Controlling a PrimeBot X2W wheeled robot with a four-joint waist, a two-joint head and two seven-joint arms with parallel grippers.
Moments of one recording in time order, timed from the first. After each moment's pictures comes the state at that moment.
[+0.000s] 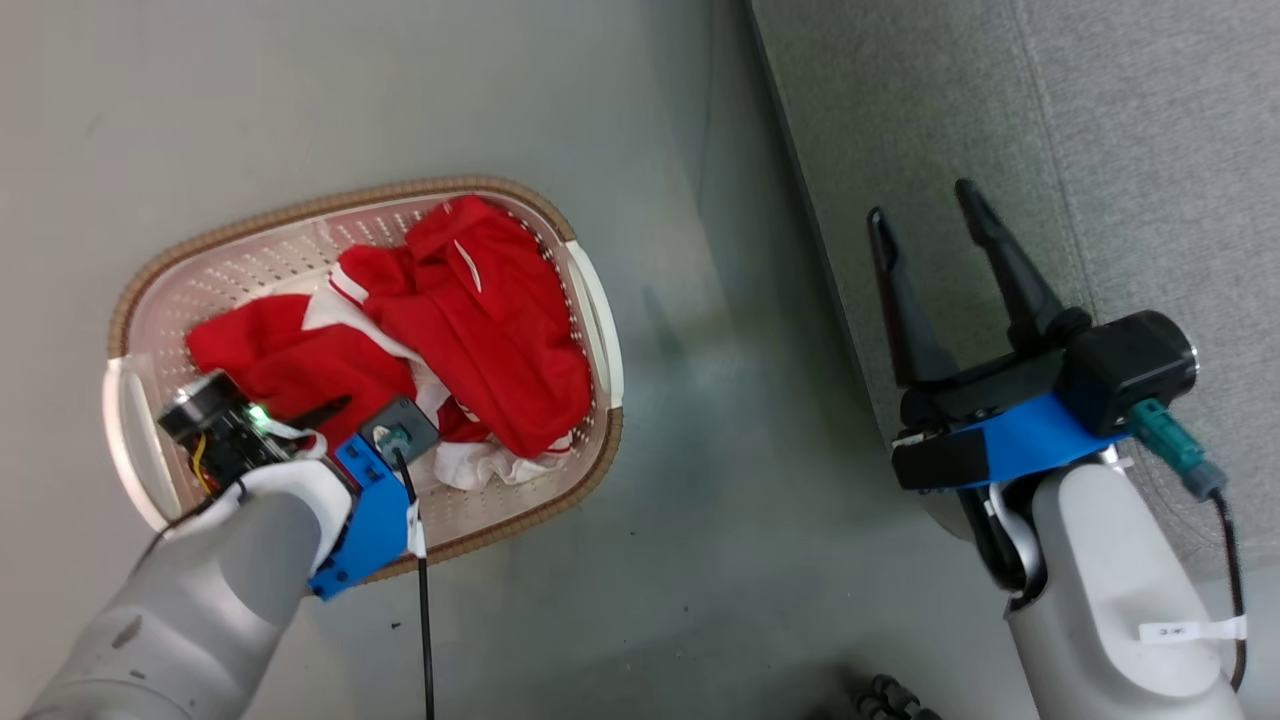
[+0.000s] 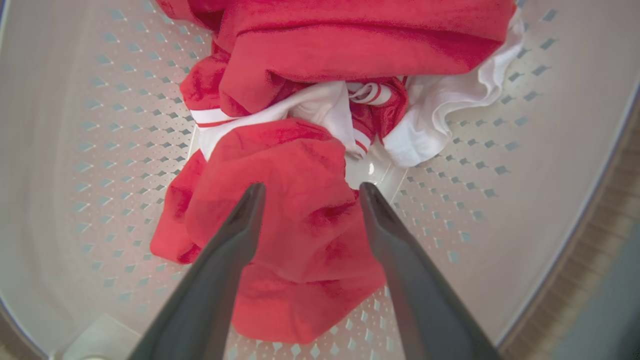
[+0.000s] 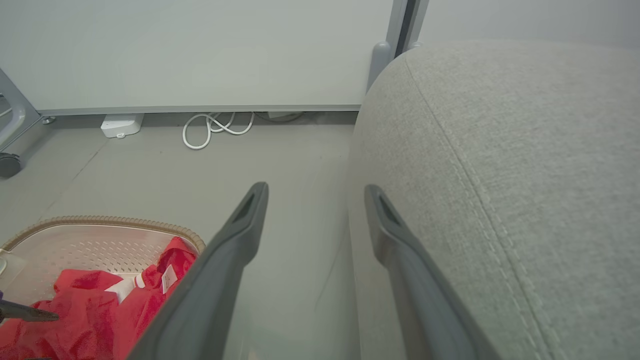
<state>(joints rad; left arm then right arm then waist) -0.86 0.26 -1.19 1.24 -0.29 -0.13 -0.07 -0.45 -0.05 0.13 0.21 0.07 0.13 -0.26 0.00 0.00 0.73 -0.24</state>
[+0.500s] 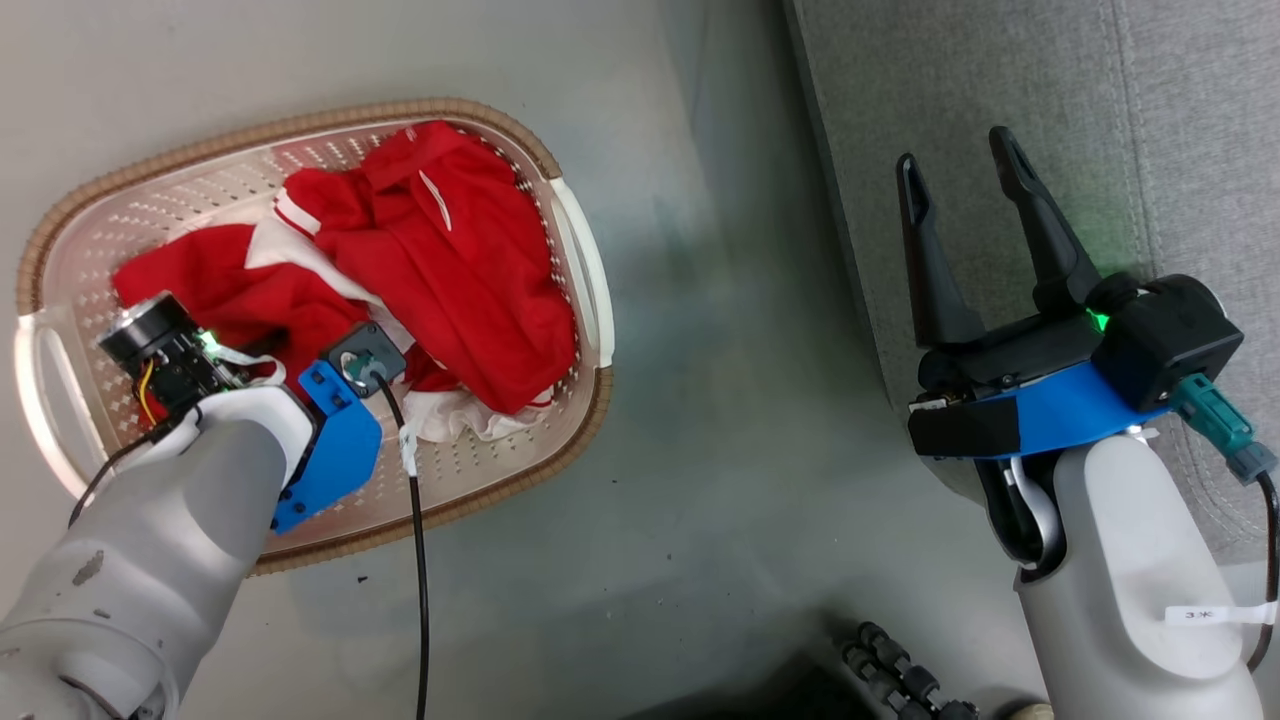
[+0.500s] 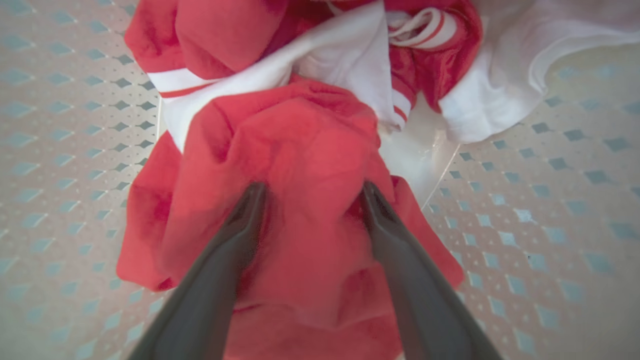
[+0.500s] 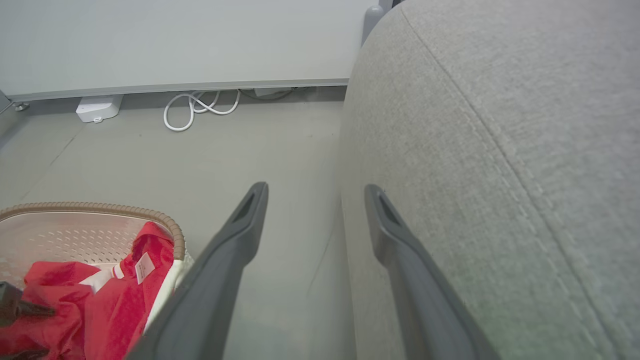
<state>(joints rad) -0.99 0.30 -1.26 1.27 -0.30 -0.13 0.05 -0.49 -0.05 0.11 0.17 0.11 0.13 -0.26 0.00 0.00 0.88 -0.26</state>
